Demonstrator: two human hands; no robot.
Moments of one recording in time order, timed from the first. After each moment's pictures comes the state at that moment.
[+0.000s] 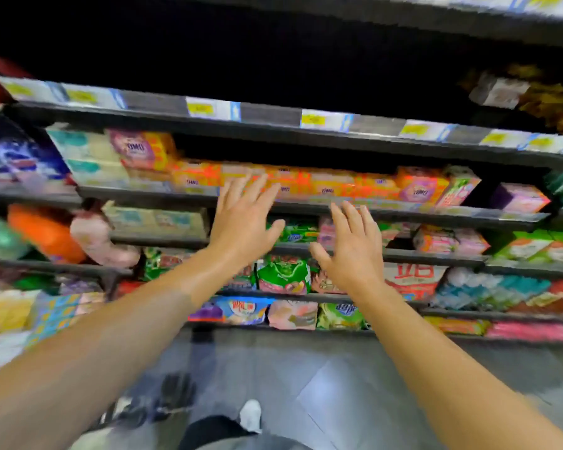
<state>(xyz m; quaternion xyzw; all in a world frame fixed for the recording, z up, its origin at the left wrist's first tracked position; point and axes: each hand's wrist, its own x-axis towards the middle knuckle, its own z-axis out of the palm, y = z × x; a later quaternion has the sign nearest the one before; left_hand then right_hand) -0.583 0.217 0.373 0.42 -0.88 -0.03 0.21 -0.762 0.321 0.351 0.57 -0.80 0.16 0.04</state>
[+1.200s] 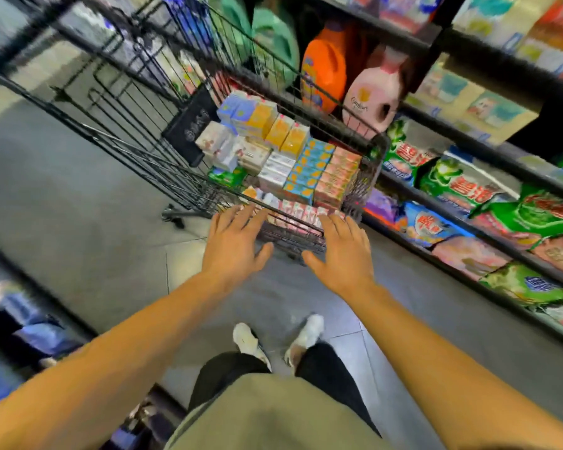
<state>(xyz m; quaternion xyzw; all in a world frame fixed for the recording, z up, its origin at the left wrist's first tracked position) 0.038 0.399 0.200 0.69 -0.71 -0.12 0.06 -0.176 0.373 0.206 0.75 -0.63 -0.03 -0.21</state>
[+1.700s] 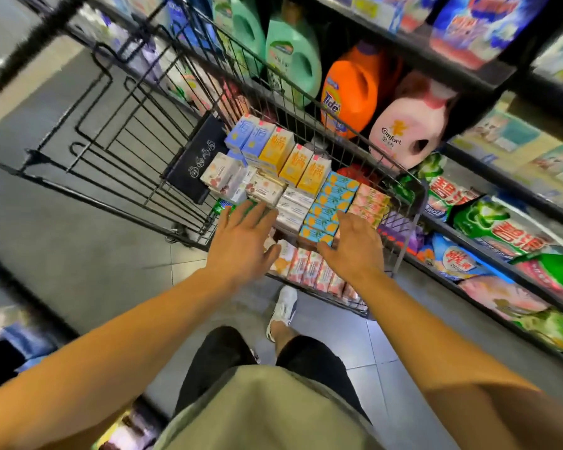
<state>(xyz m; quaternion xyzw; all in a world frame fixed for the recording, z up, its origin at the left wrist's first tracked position) 0.088 0.223 0.181 0.66 -0.74 -0.13 0.01 -0.134 0.174 0.141 0.71 -0.65 -0.05 -0.25</state>
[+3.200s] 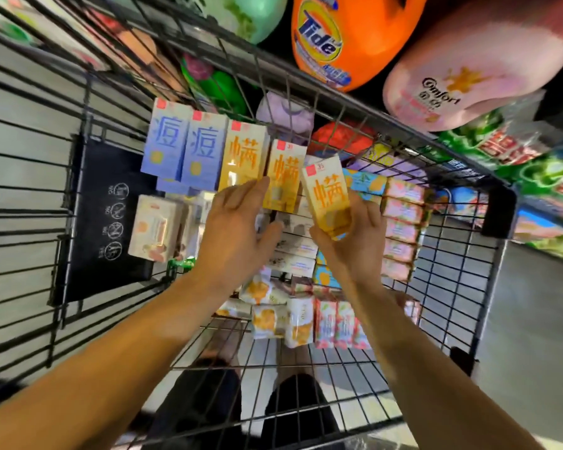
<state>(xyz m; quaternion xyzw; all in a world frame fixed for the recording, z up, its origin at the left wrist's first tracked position) 0.138 -0.009 0.010 0.58 -0.71 -0.38 0.10 -0.057 0.029 -0.007 0.50 -0.80 0.17 -0.27</state>
